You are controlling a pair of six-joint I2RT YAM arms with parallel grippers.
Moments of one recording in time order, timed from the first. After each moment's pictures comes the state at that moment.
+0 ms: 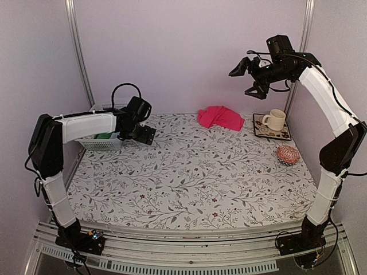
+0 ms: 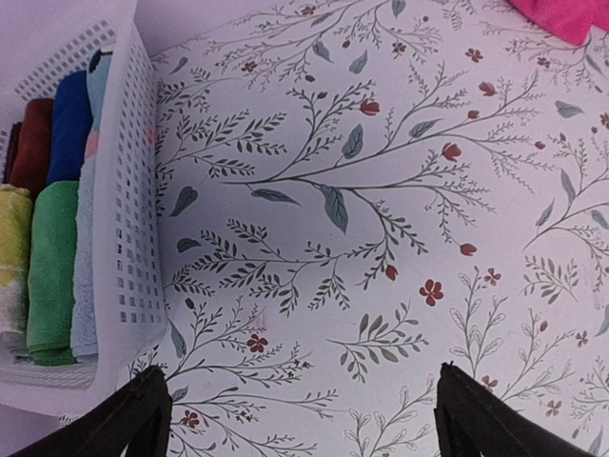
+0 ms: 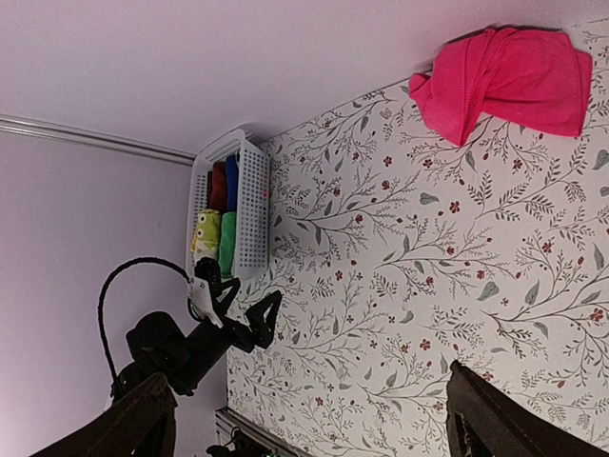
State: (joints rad) left arm -0.54 1.87 1.44 -0.50 -0.40 -0.15; right arm 0.37 1.87 2.28 -1.05 -0.40 0.78
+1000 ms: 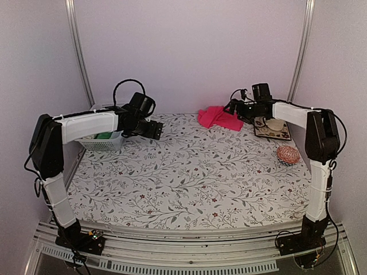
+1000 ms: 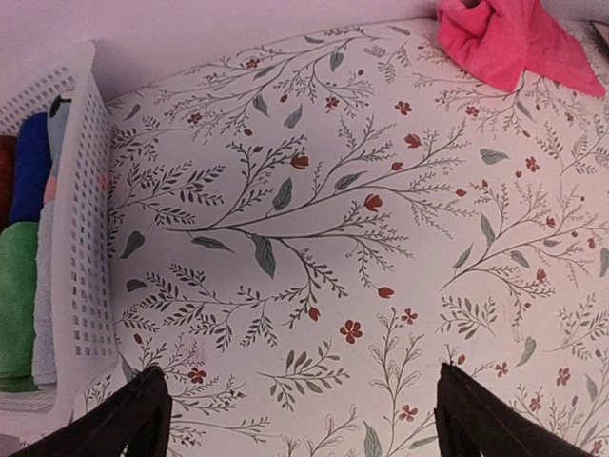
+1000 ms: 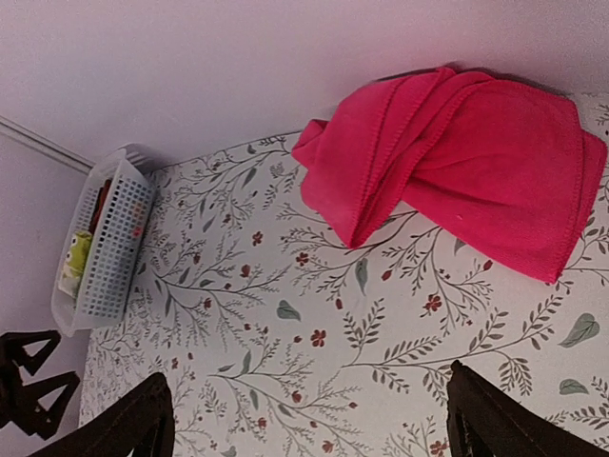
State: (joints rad) left arm -0.57 1.87 1.47 -0.42 -0.32 -0.19; right arm 0.27 2.07 1.73 -0.23 -0.42 0.49
